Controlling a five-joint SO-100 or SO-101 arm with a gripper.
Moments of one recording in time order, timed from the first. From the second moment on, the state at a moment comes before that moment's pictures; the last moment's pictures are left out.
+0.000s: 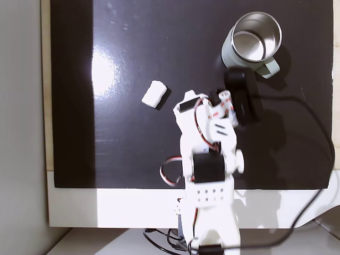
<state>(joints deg) -5.4 117.2 102.7 73.3 -21.7</state>
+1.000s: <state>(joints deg) -14.9 68.2 71.5 87.4 -45.1</state>
